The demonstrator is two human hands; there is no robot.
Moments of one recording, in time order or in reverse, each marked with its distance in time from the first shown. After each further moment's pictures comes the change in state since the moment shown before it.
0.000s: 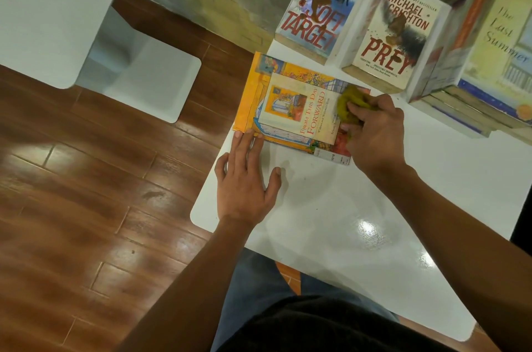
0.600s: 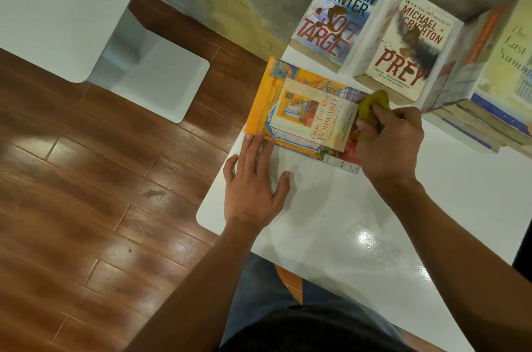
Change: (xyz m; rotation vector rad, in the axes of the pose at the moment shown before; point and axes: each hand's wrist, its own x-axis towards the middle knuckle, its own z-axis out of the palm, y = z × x) left_hand -0.001 -0.001 0.002 -0.020 -0.011 0.010; right_hand -0.008 -0.024 -0.010 0.181 0.132 0.147
